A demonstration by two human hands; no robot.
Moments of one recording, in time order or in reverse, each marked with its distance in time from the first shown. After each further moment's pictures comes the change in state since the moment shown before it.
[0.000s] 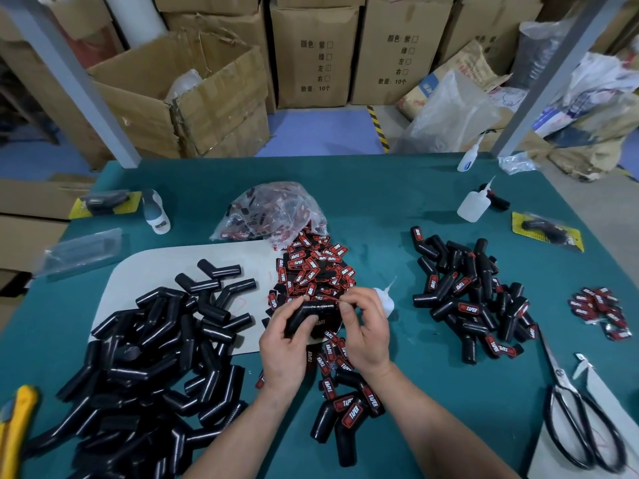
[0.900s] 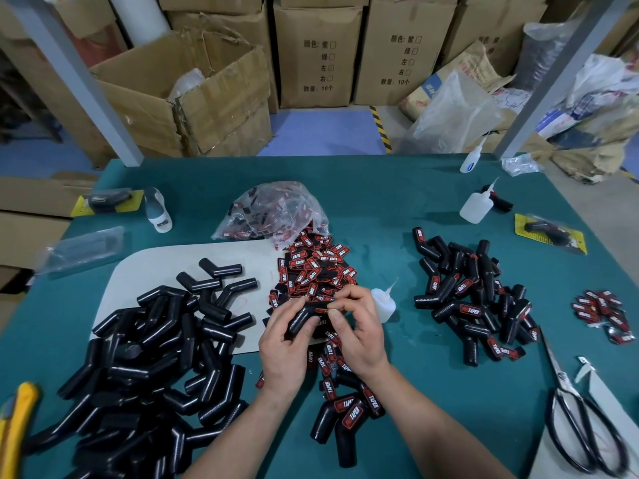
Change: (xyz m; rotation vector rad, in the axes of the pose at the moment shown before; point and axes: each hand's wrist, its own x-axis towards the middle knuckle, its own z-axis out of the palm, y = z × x) left_hand -0.001 -0.002 -0.002 0.010 -0.002 0.112; right_hand -0.003 0.001 0.004 0.050 -0.138 0.061
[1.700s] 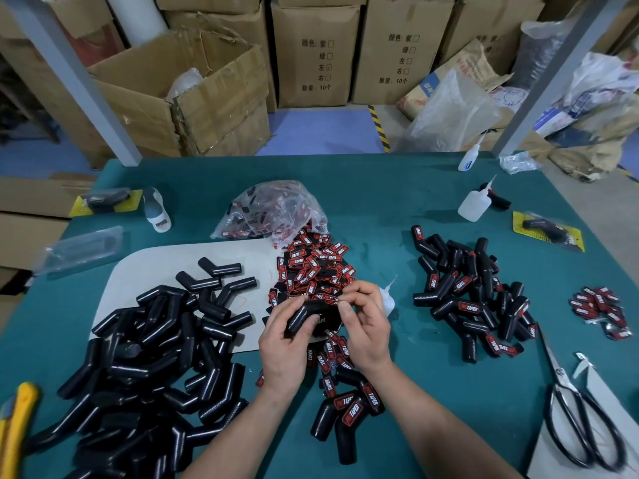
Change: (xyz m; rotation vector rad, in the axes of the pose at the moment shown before) left_hand 0.001 0.004 0.000 -0.011 -0.006 0.011; right_hand 0.004 0.003 -0.002 0.094 0.111 0.008
